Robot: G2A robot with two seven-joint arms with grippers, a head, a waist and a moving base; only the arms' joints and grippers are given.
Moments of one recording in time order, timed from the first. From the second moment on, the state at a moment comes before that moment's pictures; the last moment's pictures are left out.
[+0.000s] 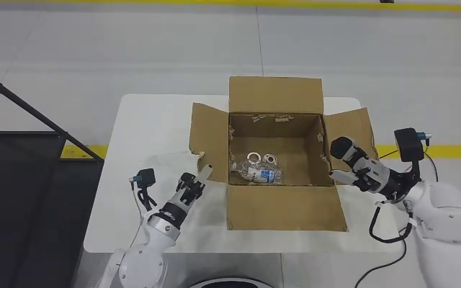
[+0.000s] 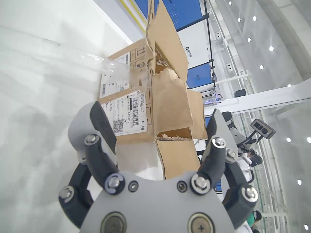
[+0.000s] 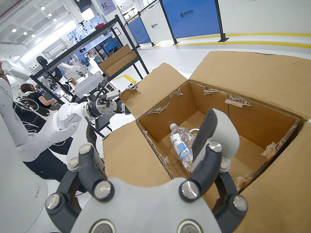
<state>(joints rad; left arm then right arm) 1.77 -1.44 -1.38 -2.18 0.49 0.10 -0.25 -1.30 -0.98 1.71 -1.82 0.03 -0.76 0.89</state>
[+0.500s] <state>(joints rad) 1.76 -1.43 -1.32 -2.16 0.53 0.13 -0.15 -1.30 -0.98 1.71 -1.82 0.03 -0.76 0.89</state>
